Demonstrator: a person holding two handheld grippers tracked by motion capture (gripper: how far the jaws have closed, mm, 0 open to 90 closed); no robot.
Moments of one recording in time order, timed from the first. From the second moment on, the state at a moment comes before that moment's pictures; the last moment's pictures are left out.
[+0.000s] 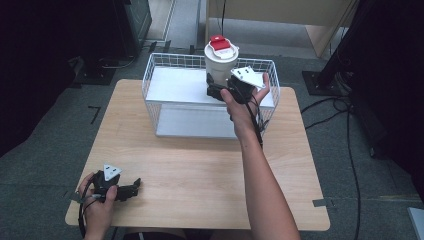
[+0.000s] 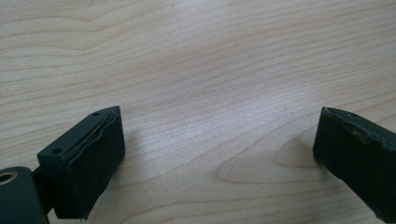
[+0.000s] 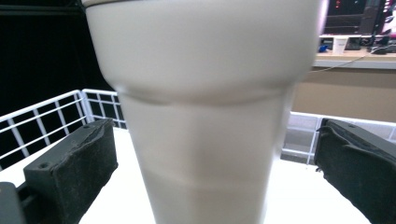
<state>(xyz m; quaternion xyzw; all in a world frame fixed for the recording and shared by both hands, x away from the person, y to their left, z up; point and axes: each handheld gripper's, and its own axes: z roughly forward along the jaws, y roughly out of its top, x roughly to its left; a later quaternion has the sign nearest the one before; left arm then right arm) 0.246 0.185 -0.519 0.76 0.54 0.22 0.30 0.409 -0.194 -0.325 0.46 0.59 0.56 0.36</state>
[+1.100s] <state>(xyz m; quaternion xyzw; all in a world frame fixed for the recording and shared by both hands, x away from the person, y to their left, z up) 0.246 0.185 -0.519 0.76 0.54 0.22 0.30 0.308 -0.275 -0.391 0.46 0.60 0.55 0.36</state>
